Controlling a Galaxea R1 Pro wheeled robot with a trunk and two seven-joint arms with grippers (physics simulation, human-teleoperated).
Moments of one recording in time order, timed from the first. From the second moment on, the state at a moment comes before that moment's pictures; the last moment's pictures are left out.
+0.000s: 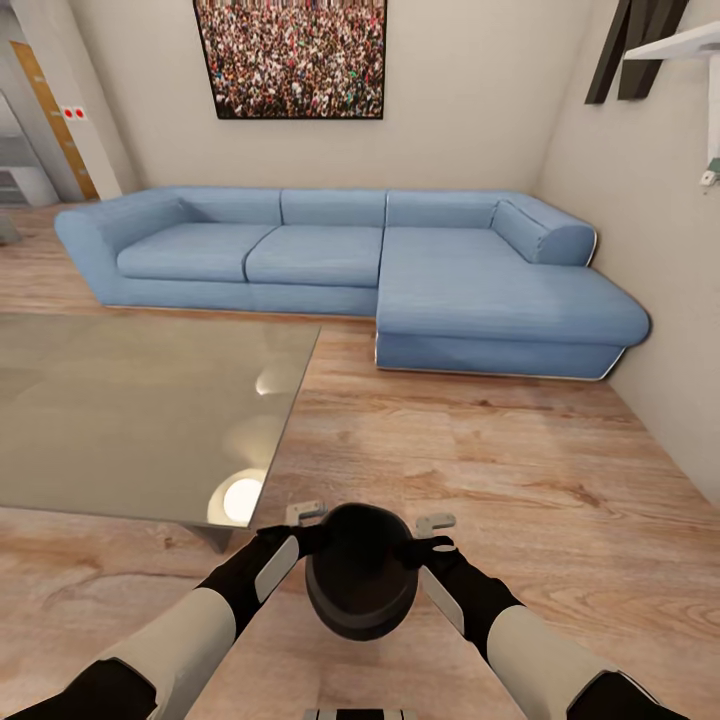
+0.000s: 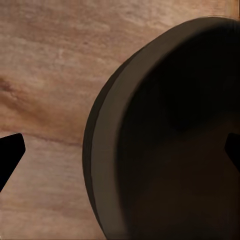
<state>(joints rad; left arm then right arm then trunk) -0.77 -0.11 -0.39 -0.44 0.60 0.35 0.24 -0.74 0.10 0.50 -0.40 -0.41 0.24 -0.23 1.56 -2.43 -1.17</state>
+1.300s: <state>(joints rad) -0.77 -0.11 -0.39 -0.42 0.60 0.36 0.24 -0.74 0.11 0.51 -0.39 -0.41 0.24 -0.24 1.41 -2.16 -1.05</state>
